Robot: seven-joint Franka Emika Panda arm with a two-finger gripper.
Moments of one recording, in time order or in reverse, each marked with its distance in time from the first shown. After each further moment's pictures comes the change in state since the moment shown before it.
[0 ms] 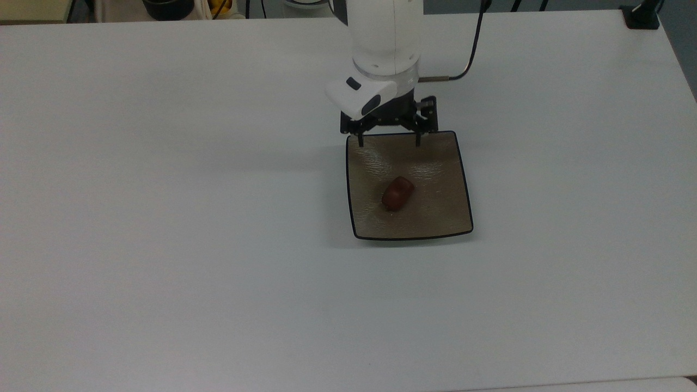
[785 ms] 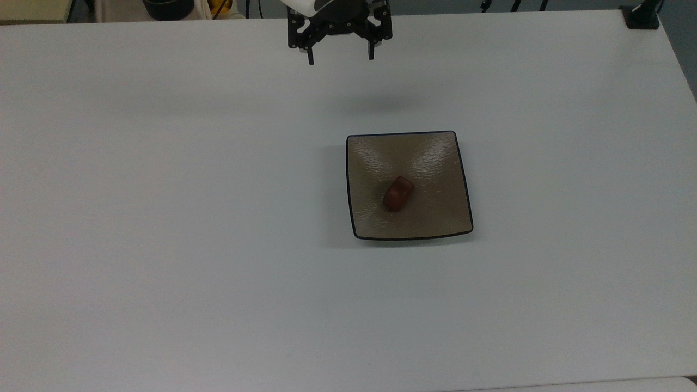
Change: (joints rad) arm -0.029 -0.330 -0.086 -0.195 0.018 -0.171 -0.213
